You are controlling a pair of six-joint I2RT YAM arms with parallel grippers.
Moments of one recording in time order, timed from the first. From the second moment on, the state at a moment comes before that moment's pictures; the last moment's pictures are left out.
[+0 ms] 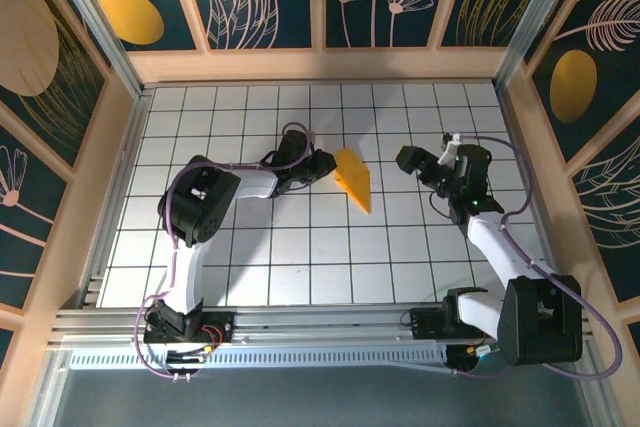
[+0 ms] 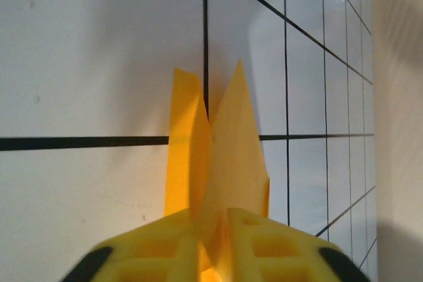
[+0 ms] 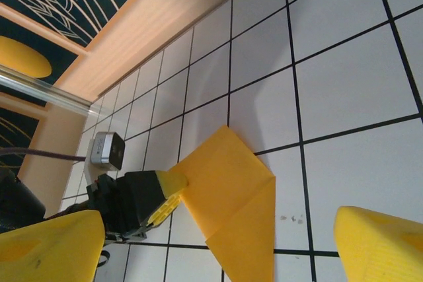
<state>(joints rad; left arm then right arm) -0.59 2.09 1.17 0.32 0.31 -1.00 0.07 1.13 0.58 0.12 -0.46 0.62</state>
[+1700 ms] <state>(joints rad) -0.56 1.69 0.72 0.53 0.62 -0.50 0.29 1.75 0.73 0.33 -1.07 0.23</state>
